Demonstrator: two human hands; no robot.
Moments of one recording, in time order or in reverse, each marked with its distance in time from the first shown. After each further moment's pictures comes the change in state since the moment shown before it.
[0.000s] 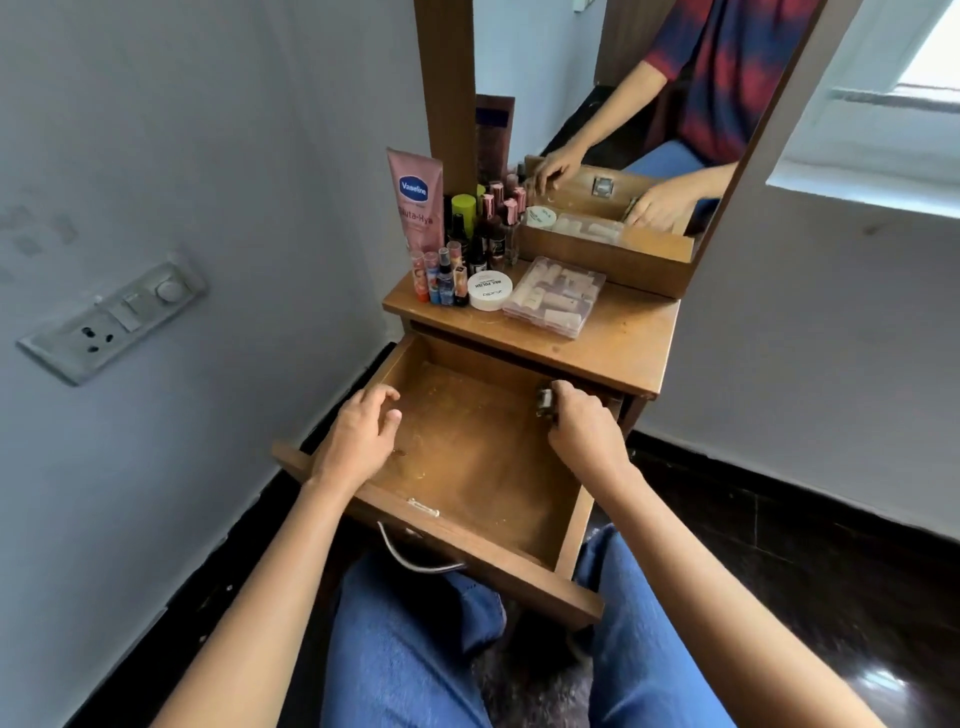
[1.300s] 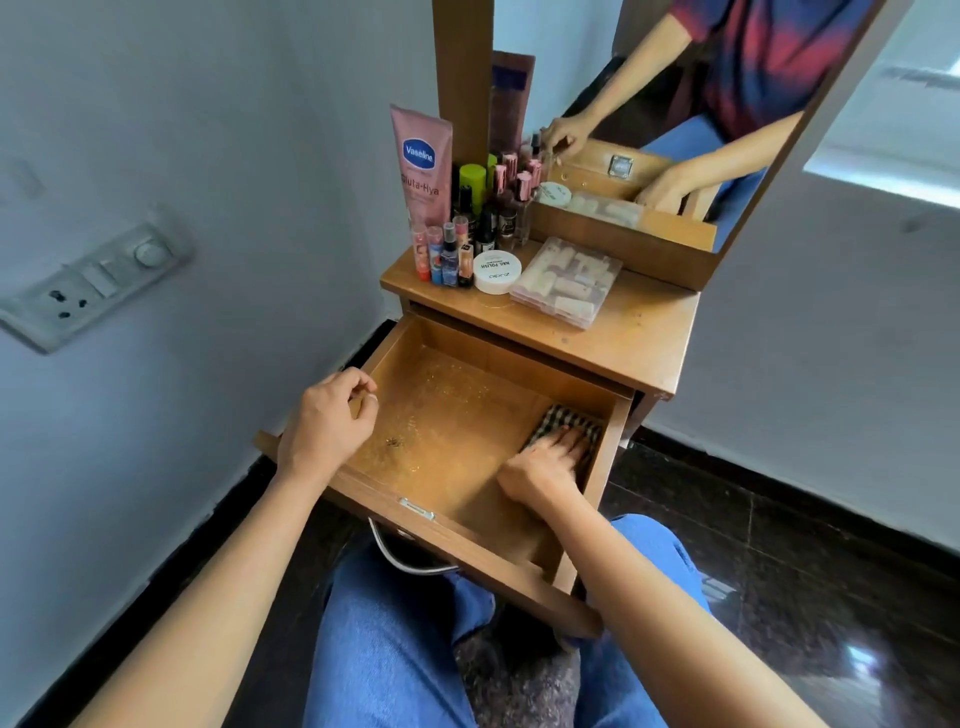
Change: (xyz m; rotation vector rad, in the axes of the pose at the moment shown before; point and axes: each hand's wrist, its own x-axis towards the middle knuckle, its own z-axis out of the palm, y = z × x) left_hand 0.004 -0.026 0.000 0.022 0.188 0.044; right_hand 0.004 -0.018 0.074 0.121 -0.383 0.475
